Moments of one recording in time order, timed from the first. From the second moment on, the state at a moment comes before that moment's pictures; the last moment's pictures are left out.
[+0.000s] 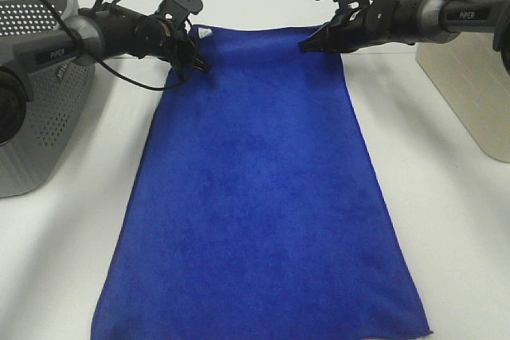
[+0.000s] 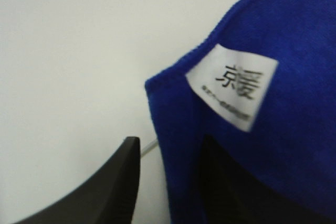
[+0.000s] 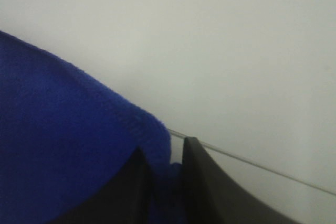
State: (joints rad) left arm -0.27 2.75 -2.33 0.17 0.21 0.21; right arm 0.19 2.55 -1.97 0.25 0.02 -0.39
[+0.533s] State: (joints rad) left arm -0.25 2.76 -2.33 0.15 0.18 0.21; right arm 0.18 2.55 -1.97 0.26 -0.01 -0.39
